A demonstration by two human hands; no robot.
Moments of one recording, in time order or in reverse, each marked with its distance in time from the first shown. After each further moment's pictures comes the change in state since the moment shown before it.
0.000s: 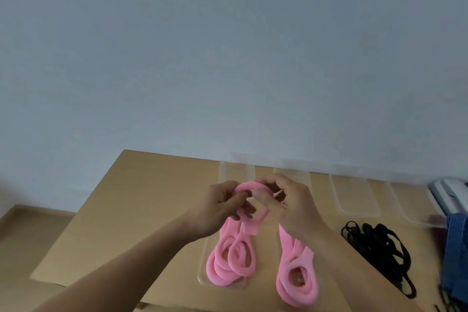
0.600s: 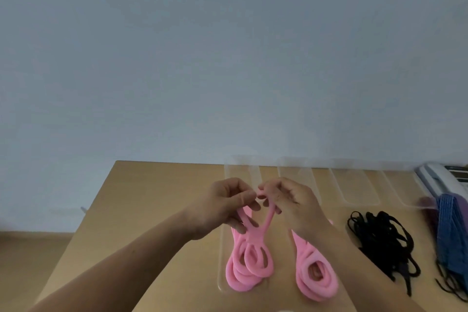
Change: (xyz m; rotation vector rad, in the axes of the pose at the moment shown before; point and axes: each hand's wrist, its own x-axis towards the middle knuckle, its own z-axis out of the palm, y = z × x) left_hand 0.004 0.002 -0.055 -0.189 -0.229 -0.119; right_hand 0.004 -0.023 0.041 0.269 0.054 0.217
